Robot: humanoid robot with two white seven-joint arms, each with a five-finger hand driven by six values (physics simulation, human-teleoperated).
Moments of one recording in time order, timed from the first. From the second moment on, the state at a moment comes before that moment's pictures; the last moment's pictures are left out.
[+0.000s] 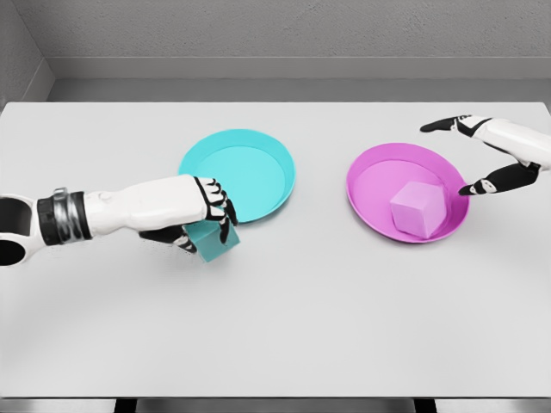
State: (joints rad) left arm -0.73 0.92 -1.00 -1.69 -0.24 -0.54 -0.18; right arm -0.44 -0.88 0.32 -1.37 -0.11 -0.61 0.61
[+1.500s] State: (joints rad) left arm -0.79 0.93 -0.91 -1.31 -0.14 -0.61 -0.22; right arm -0.43 -0.89 0.23 -1.24 -0.11 -0.61 0.61
